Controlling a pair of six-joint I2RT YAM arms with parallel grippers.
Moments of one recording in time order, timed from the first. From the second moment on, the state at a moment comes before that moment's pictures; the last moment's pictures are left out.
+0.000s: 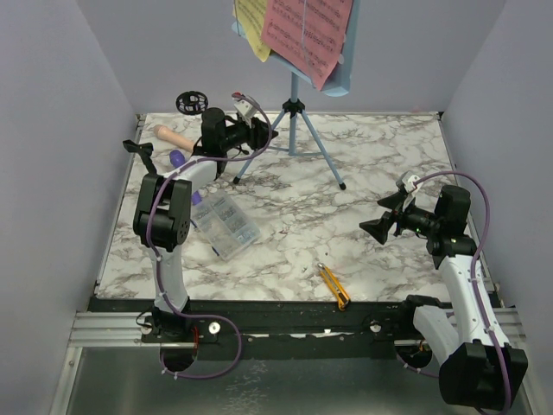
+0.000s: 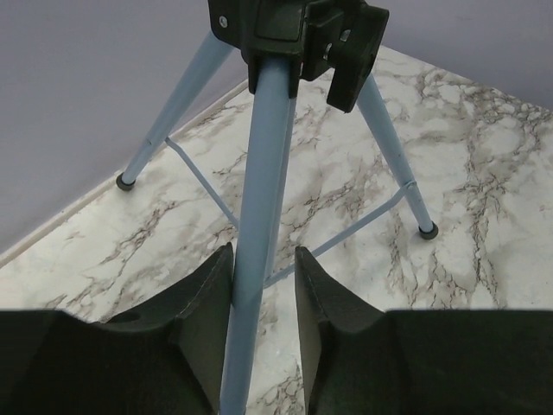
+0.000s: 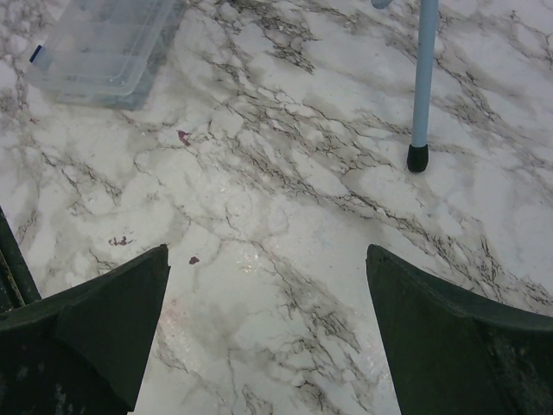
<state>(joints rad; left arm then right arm) -0.24 2.02 1.40 0.60 0.79 -0.06 -0.14 0.84 0.59 -0.26 -0.99 -0.38</state>
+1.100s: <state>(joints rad) -0.47 1.88 1.20 0.64 0.50 -0.08 -0.14 0.83 0.59 -0.26 -0.99 -0.39</state>
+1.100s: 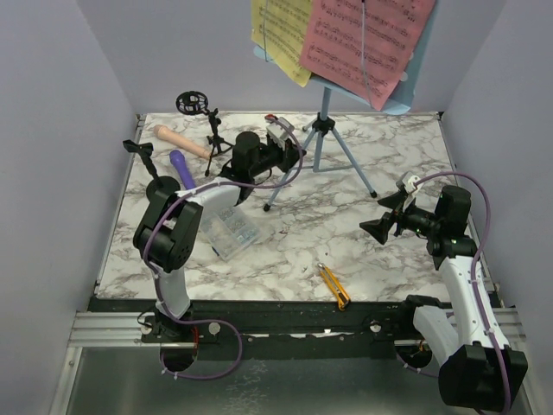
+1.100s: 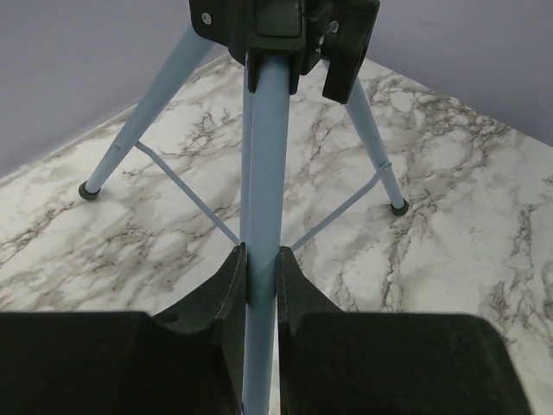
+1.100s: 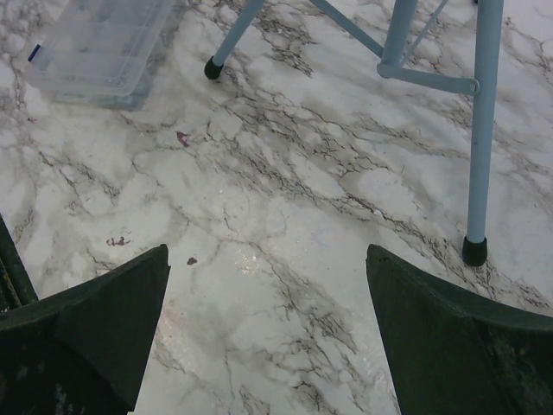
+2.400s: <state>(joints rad) -0.87 1.59 0.85 0.66 -0.28 -0.33 -0.16 0.82 0.59 -0.26 -0.99 -0.39</state>
